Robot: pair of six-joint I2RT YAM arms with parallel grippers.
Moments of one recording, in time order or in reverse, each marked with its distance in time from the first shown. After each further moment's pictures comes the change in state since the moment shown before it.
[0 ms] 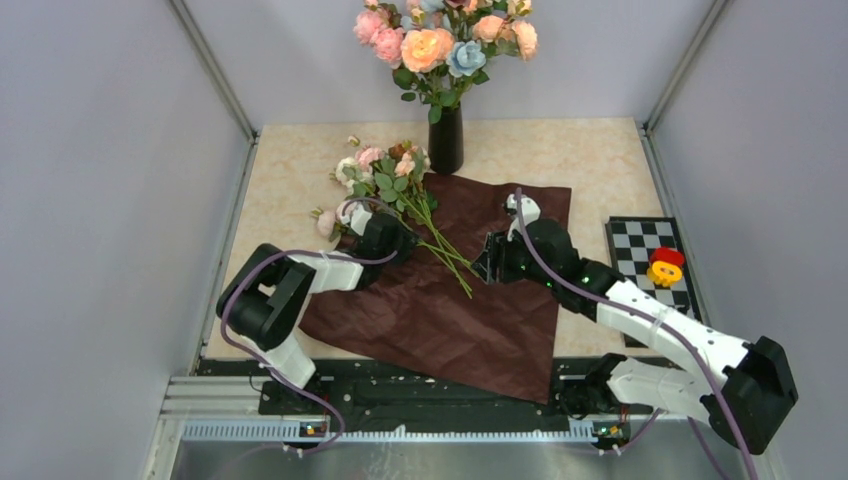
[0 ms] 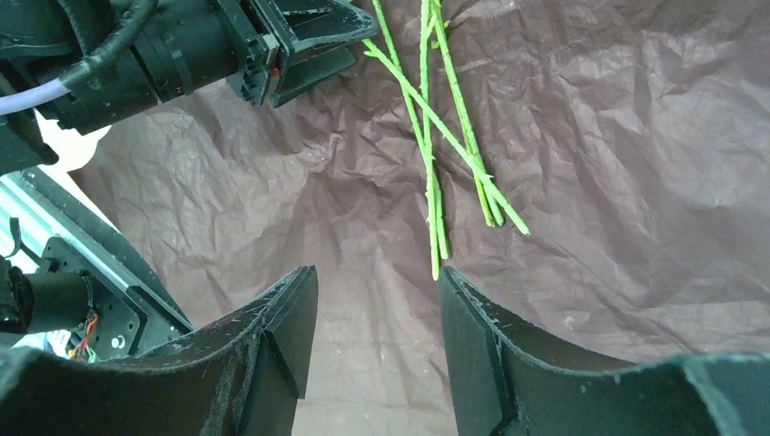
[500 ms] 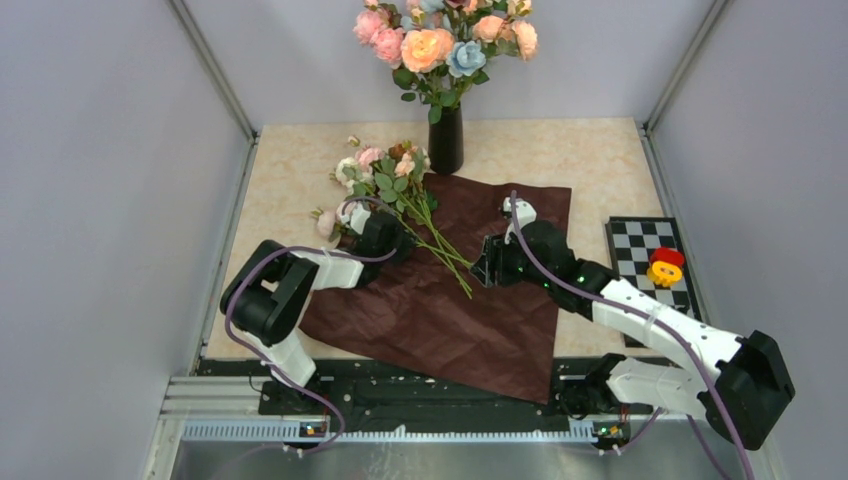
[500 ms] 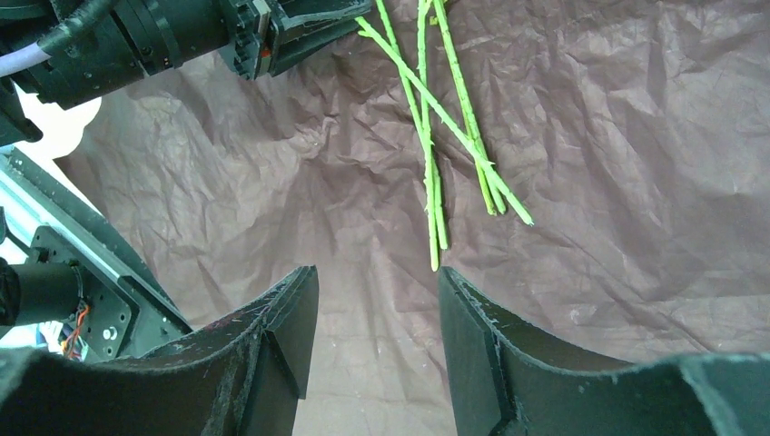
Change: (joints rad) left arm 0.023 0.045 0.008 0.037 0.023 -0.004; right arm 0.000 0.033 -0.015 0.009 -0.019 0.005
